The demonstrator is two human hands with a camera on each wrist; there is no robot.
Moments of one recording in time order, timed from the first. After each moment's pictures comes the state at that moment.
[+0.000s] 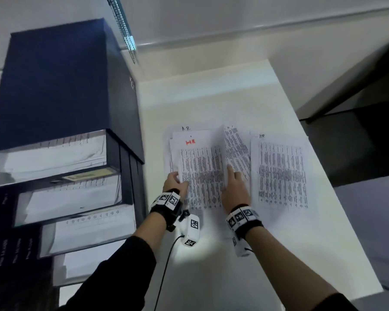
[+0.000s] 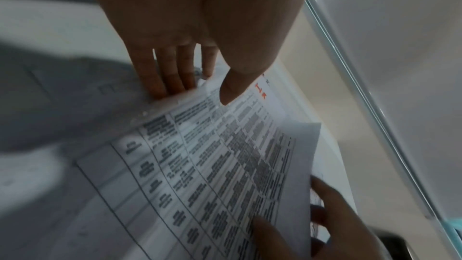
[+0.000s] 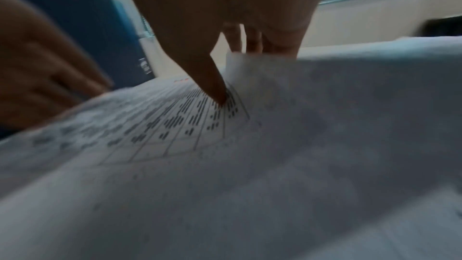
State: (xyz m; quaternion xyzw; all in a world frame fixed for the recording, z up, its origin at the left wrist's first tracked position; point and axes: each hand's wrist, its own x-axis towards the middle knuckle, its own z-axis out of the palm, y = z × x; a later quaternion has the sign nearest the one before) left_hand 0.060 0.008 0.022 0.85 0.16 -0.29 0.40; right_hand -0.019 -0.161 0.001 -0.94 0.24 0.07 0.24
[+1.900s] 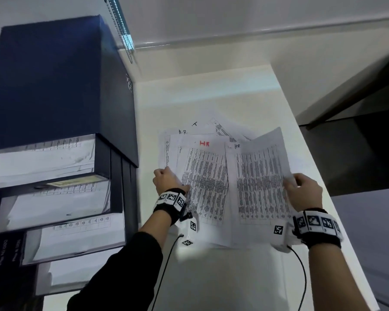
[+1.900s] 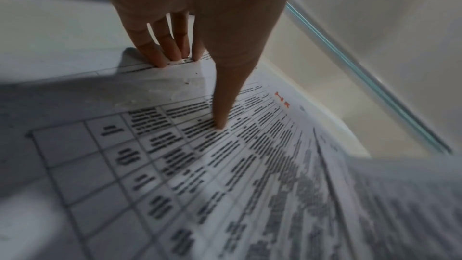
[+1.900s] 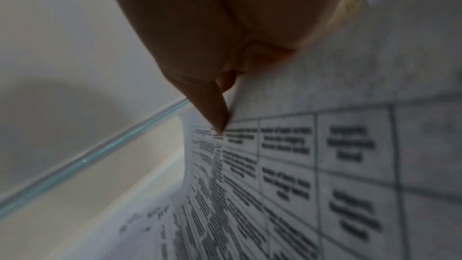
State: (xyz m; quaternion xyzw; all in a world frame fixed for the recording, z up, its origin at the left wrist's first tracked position) left_hand 0.096 -0.011 -0.006 0.95 0.12 -0.22 0.20; right_hand -0.042 -0.321 0.079 -0.88 0.39 0.02 0.28
